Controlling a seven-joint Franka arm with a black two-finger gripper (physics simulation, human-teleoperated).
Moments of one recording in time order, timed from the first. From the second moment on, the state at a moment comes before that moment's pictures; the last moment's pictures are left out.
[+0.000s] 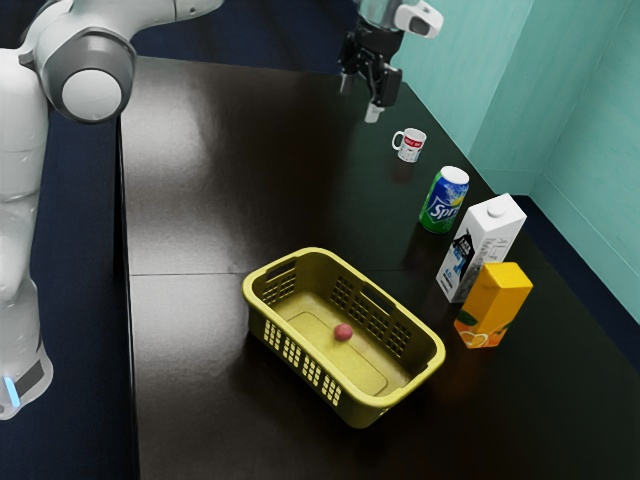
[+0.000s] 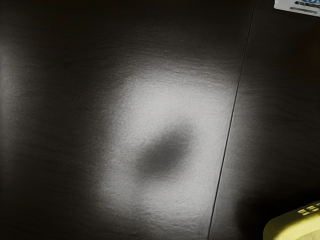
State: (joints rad) arm -0.03 0.16 0.17 -1.14 0.00 1.30 -0.05
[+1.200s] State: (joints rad) arm -0.25 0.30 0.06 -1.08 -0.02 1.37 -0.26
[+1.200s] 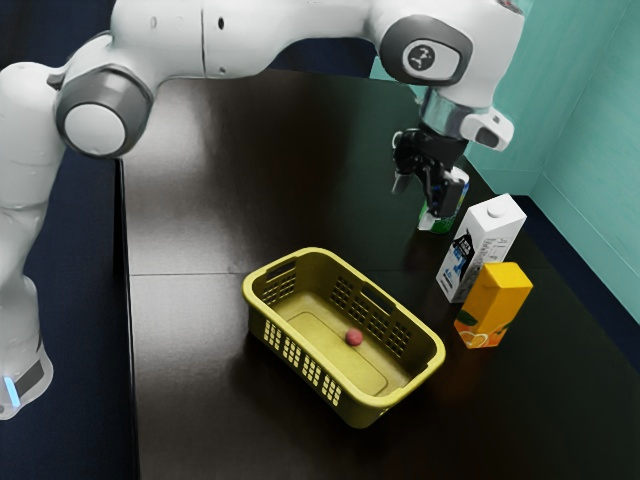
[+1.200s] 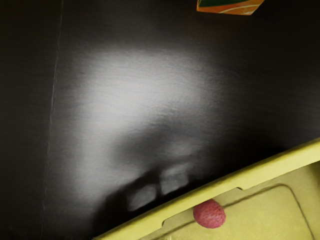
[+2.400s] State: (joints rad) arm -0.27 0.04 -0.01 -1.86 -0.06 1.95 -0.74
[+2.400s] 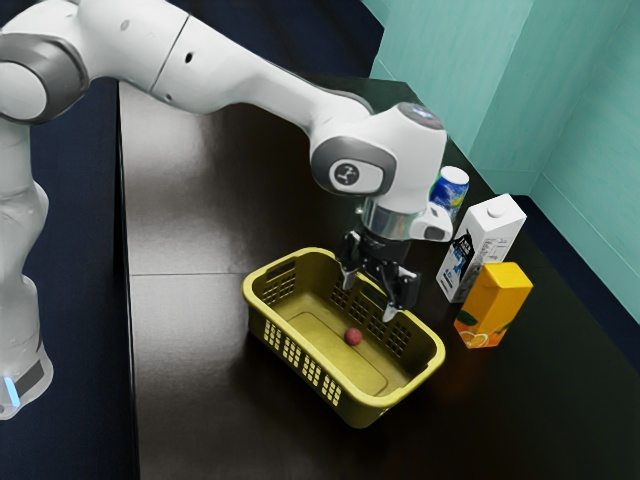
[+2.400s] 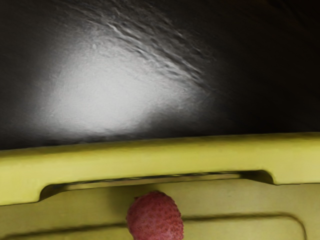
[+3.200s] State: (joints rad) arm -0.27 0.04 -0.02 -1.99 -0.07 2.08 -0.79
